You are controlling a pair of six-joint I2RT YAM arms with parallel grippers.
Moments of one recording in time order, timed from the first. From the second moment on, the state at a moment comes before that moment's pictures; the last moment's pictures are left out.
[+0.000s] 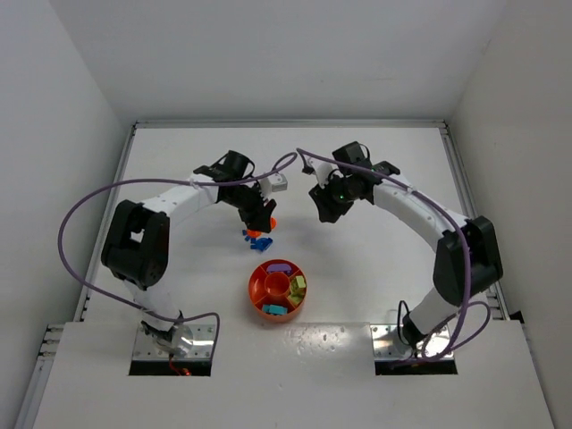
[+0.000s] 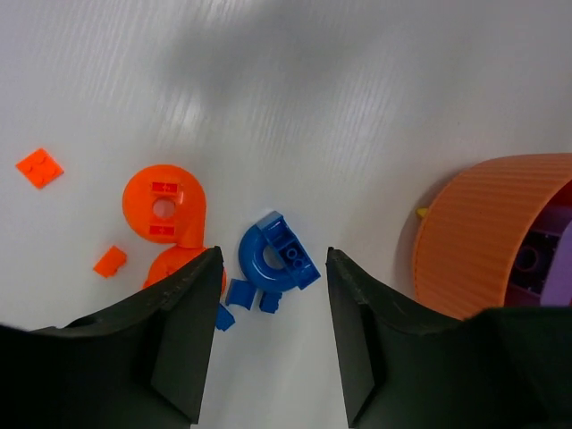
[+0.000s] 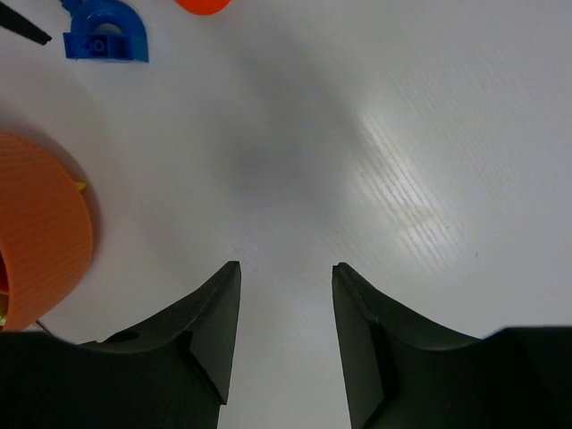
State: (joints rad) left arm -0.39 1.73 1.22 -0.61 0.65 0.54; right arm 0.47 1.62 1.23 -0.65 -0.30 -0.33
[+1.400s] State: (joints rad) left arm -0.55 1.85 1.16 -0.51 0.38 0.61; right arm 0.42 1.82 1.35 -0.66 -0.35 -0.32
